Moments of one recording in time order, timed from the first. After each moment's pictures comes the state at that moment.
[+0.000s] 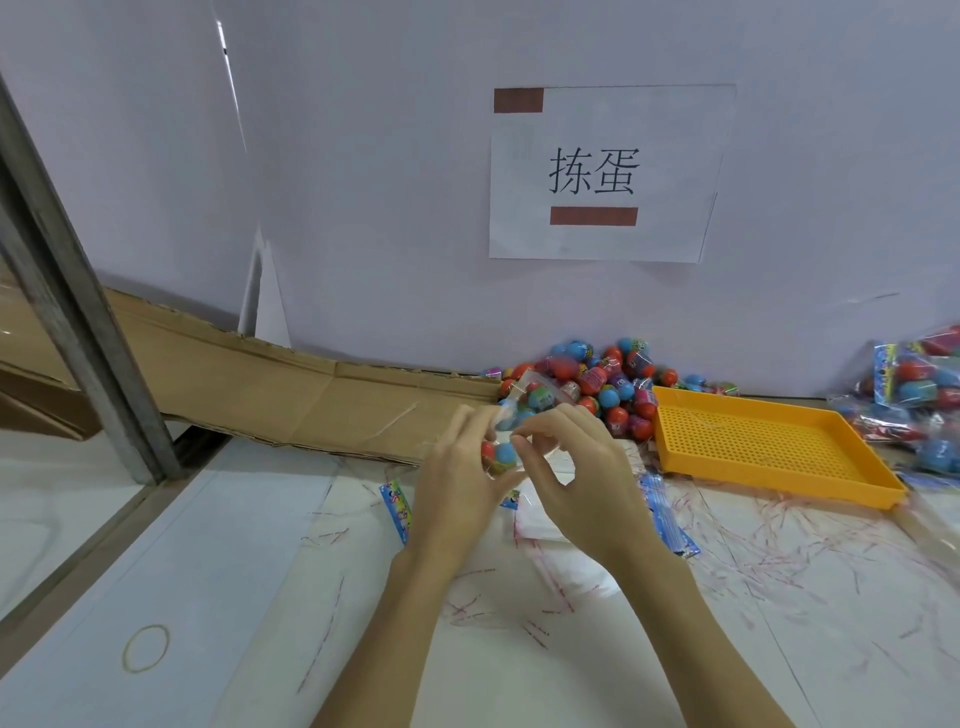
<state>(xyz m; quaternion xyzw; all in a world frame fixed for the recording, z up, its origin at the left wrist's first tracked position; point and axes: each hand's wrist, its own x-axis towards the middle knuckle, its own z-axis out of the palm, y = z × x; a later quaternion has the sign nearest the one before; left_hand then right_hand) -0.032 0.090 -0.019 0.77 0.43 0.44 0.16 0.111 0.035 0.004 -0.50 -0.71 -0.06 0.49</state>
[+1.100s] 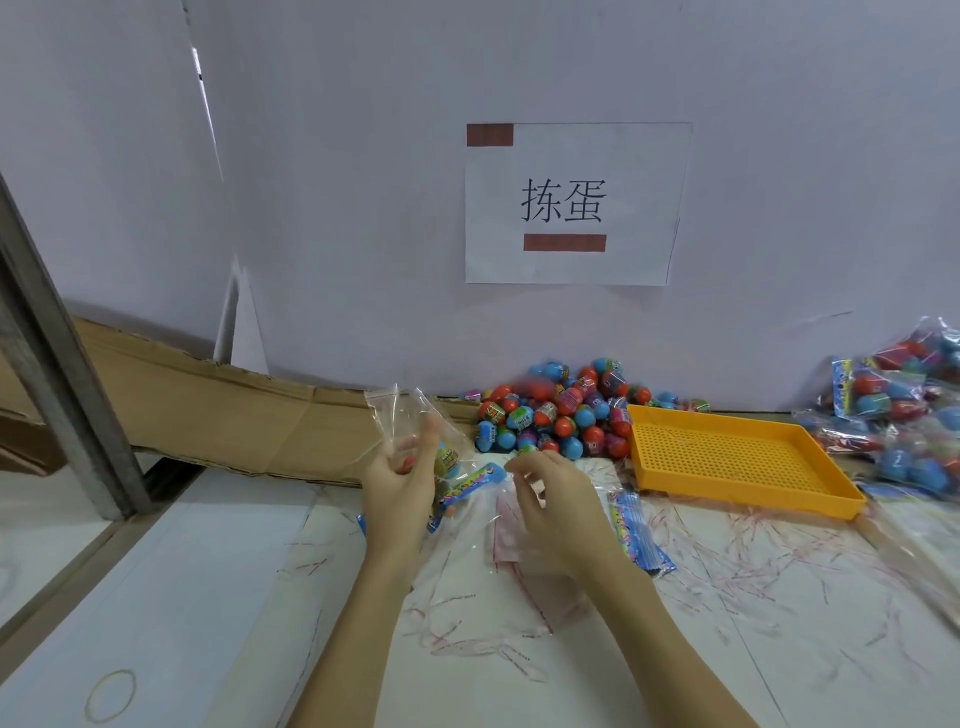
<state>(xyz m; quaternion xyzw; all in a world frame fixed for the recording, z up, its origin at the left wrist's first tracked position) -0.044 0.097 -0.010 0.43 0.49 0.59 0.48 0.128 0.060 -0.027 -0.66 -0.66 0.06 0.36</state>
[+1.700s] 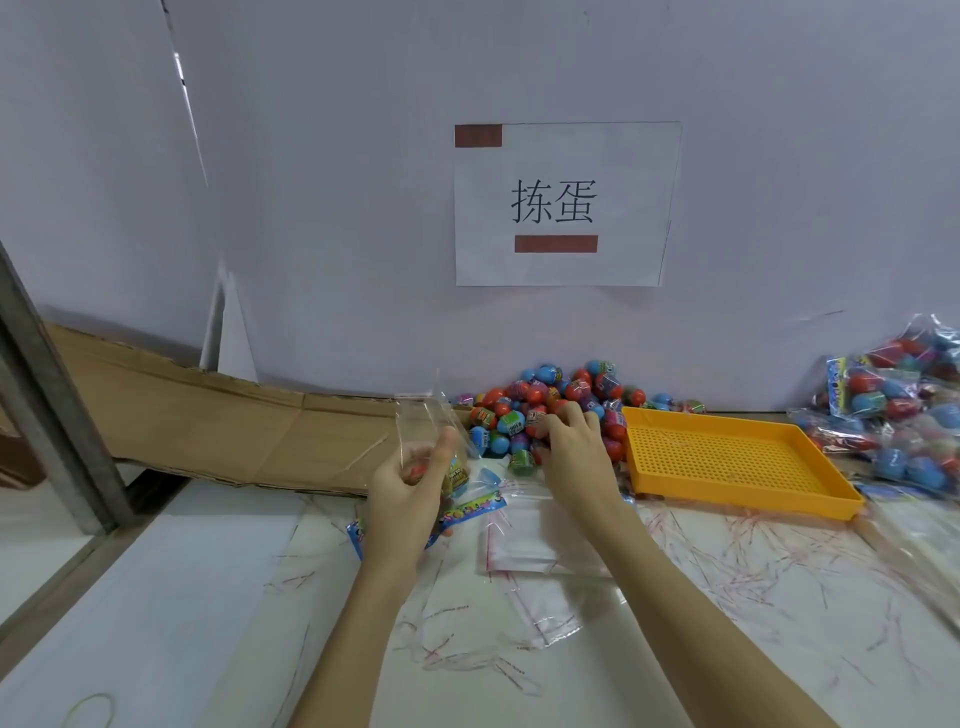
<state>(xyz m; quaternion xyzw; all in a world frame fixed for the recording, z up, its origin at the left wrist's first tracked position) -0.037 0.095 -0.009 0.49 0.48 0.55 0.47 0.165 0.111 -0.014 -0.74 -0.61 -0.08 0.26</state>
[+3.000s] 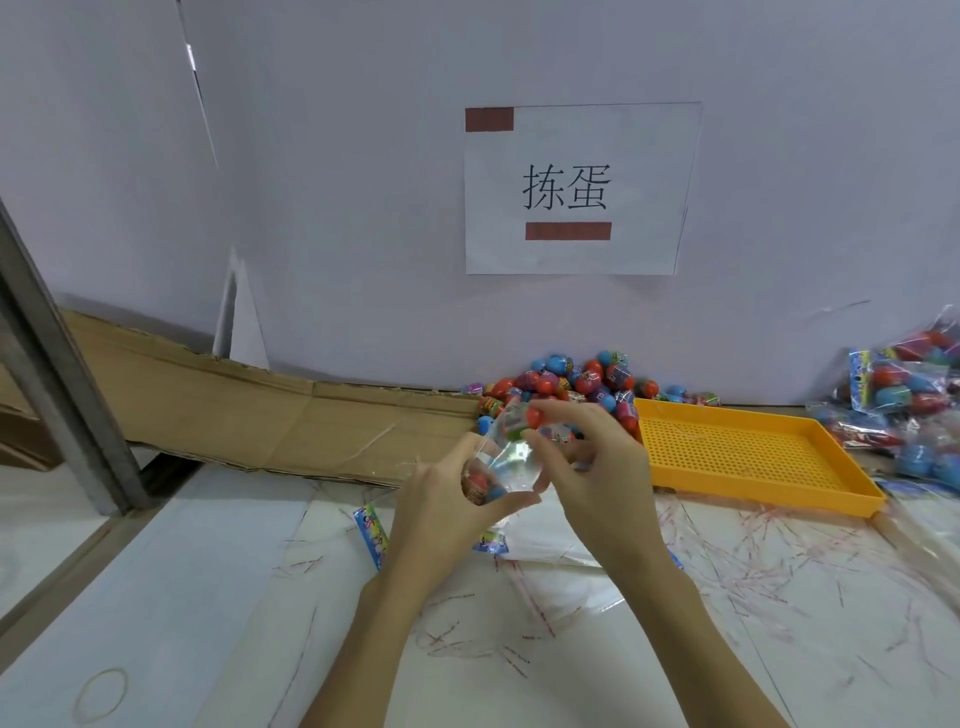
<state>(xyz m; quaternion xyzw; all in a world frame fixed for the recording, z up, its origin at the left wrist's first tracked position) -0.031 0.083 -0.009 0.77 0.45 0.39 0.24 0.128 0.029 0.023 -0.55 -0.60 0.03 0.58</state>
